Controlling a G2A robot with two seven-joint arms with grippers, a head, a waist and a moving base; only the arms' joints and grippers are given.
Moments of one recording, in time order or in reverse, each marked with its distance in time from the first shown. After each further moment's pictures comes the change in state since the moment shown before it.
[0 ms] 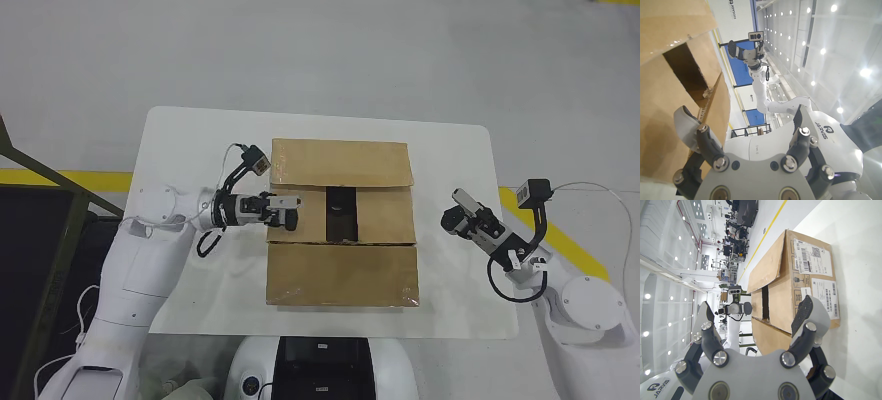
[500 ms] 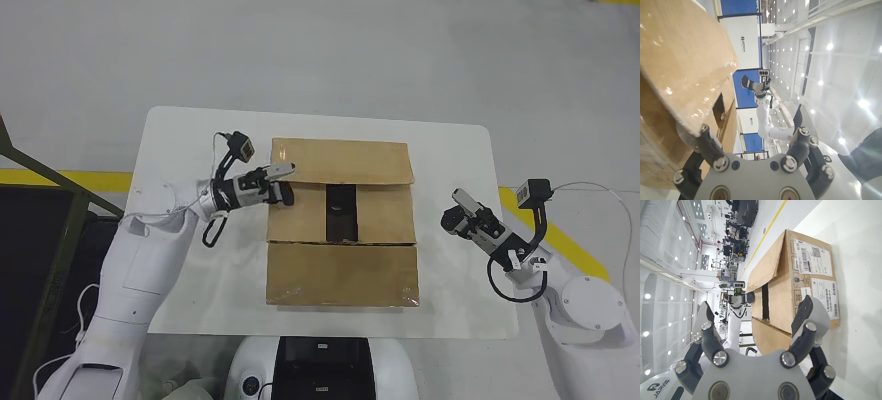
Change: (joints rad) left arm -0.022 0.000 0.002 0.047 0.008 0.017 0.241; right arm 0.000 0.000 0.000 0.000 0.000 0.000 0.000
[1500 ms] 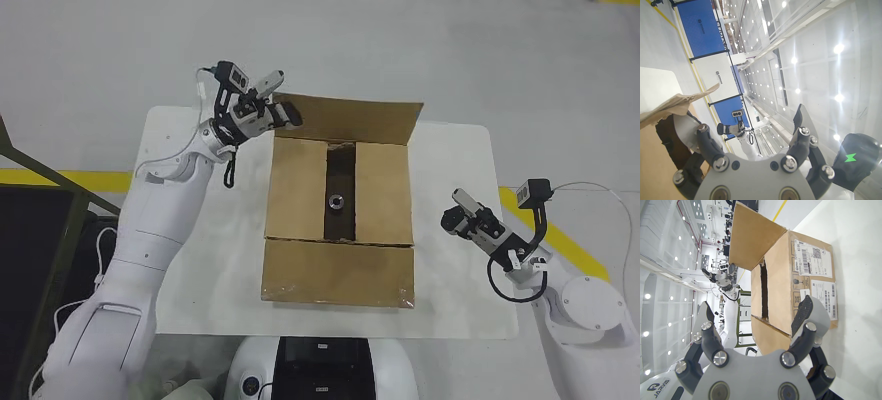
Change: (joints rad) left arm -0.353 -0.072 0.158 0.313 -0.210 -0.222 0.163; right arm 0.000 0.000 0.000 0.000 0.000 0.000 0.000
